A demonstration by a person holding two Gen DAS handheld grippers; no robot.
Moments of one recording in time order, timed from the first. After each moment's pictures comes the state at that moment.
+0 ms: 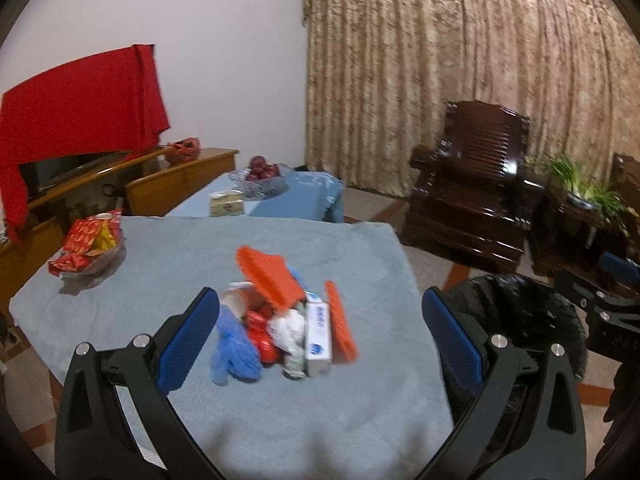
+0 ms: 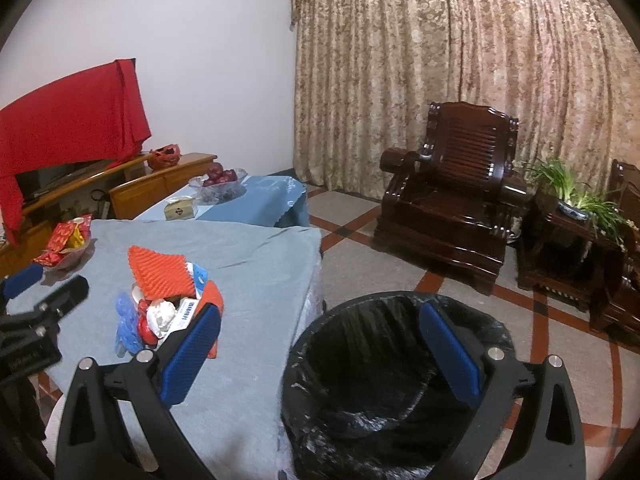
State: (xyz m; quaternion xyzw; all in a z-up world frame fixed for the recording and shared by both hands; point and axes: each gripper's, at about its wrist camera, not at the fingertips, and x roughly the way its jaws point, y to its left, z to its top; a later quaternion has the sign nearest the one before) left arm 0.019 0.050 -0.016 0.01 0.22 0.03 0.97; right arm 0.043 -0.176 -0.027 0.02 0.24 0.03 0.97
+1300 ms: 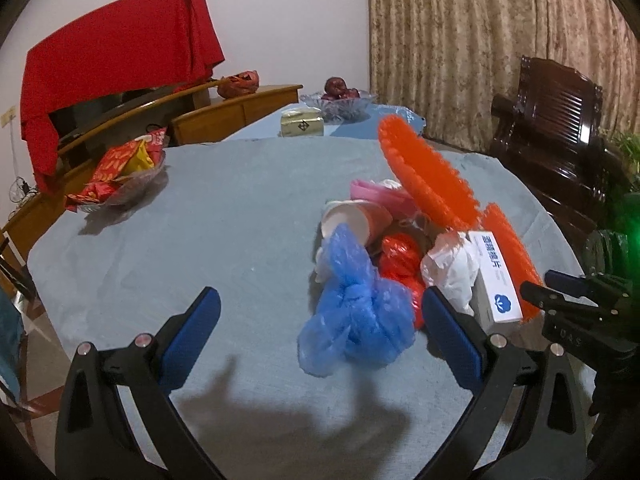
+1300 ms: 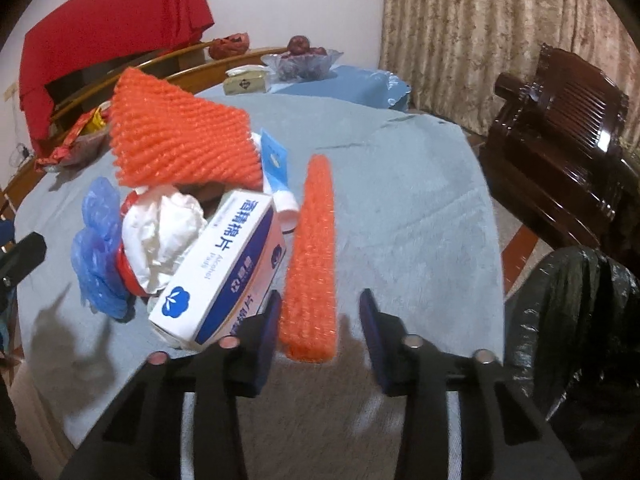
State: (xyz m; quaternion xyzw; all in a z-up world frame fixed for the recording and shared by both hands) left arm 0.099 0.164 -0.141 0.00 0.32 0.12 0.94; right arm 0.198 -0.032 -0.189 -0.04 0.39 0.16 0.90
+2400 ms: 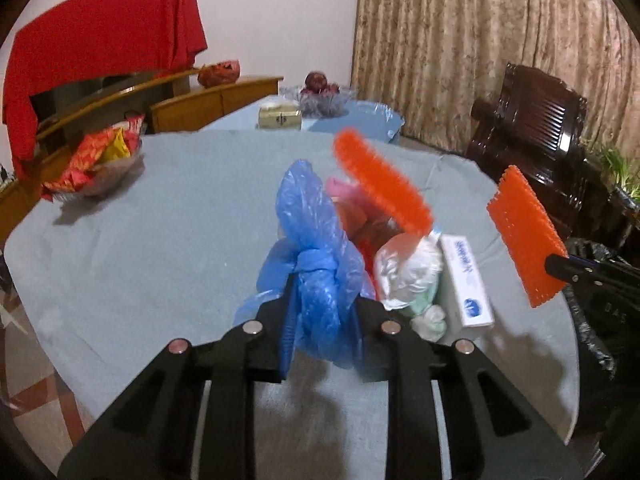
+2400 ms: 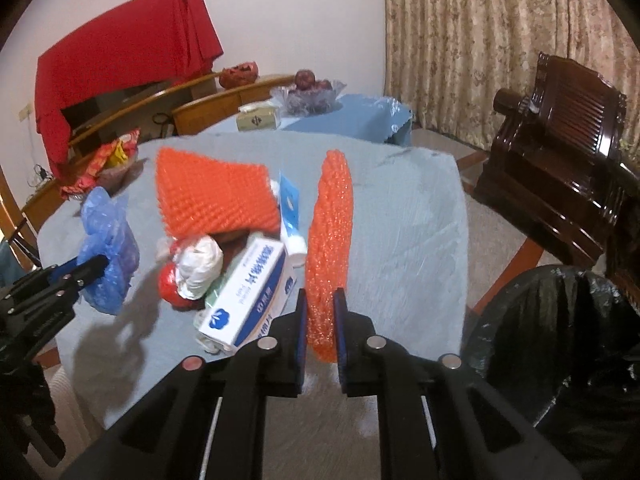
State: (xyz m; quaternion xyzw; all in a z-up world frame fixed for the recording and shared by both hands) left arm 0.093 0.164 -0.128 -0.04 0.32 0.07 0.94; right arm 0.169 -0.061 -0.133 -0.01 0.35 0.18 0.92
